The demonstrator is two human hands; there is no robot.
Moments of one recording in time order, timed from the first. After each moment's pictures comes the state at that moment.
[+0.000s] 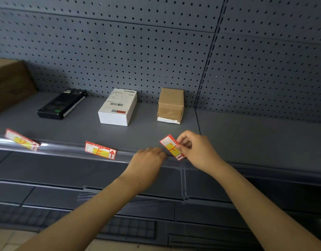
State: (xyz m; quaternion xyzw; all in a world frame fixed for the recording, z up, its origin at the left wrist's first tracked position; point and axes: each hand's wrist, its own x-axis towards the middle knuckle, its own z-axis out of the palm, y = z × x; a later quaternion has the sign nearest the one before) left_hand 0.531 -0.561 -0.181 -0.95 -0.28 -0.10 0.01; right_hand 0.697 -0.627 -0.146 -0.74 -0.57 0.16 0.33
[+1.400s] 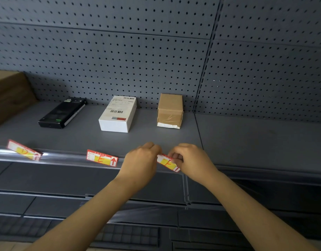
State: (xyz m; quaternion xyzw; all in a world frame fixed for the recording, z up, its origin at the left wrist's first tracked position) left_hand 0.521 -0.557 -0.155 -0.92 -0.34 -0.19 -0.07; right_hand 0.684 -0.626 -0.157 -0.72 -0.66 0.06 0.22
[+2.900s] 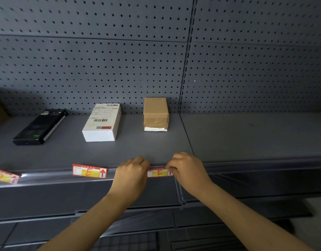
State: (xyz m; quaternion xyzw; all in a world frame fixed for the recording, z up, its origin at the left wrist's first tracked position) left_hand 0.516 -0.545 -0.186 -0.94 -0.28 -0.18 0.00; right_hand 0.679 -0.645 -0.179 -0.72 -0.66 -0.05 0.22
